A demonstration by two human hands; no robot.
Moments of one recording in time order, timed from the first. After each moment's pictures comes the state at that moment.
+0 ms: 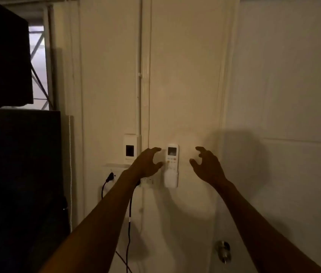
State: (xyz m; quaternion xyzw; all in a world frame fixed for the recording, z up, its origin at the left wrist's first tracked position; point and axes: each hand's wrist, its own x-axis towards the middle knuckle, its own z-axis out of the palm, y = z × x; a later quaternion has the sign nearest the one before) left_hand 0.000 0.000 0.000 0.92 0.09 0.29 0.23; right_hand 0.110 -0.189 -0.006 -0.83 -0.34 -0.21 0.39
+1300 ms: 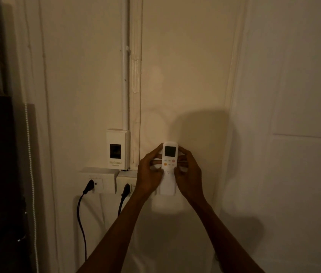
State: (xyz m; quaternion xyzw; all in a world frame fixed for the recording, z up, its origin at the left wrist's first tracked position) left_hand 0.085 0.017 -0.058 0.69 -0.04 0.40 0.60; right_hand 0.141 -0.102 -0.066 -0.64 -0.38 -0.21 0.63
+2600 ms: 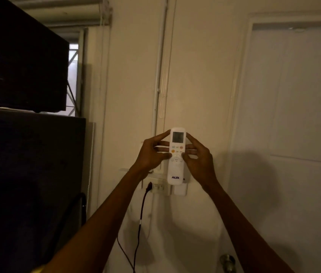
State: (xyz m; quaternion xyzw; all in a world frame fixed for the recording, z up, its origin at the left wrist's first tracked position) left_hand -0.094 -0.045 0.060 0.77 -0.02 0.41 0.49; right_hand 0.013 -0.168 0.043 -0.65 -0.46 -0.19 0.58
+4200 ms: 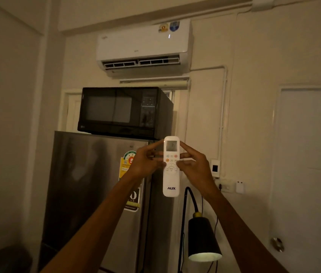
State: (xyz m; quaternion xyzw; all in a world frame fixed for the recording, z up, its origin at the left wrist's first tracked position) left_hand -0.683 -0.013 0.096 0.79 0.03 0.46 0.41; right_hand -0.567 -0.135 0.087 -0.61 -0.51 -0.11 0.60
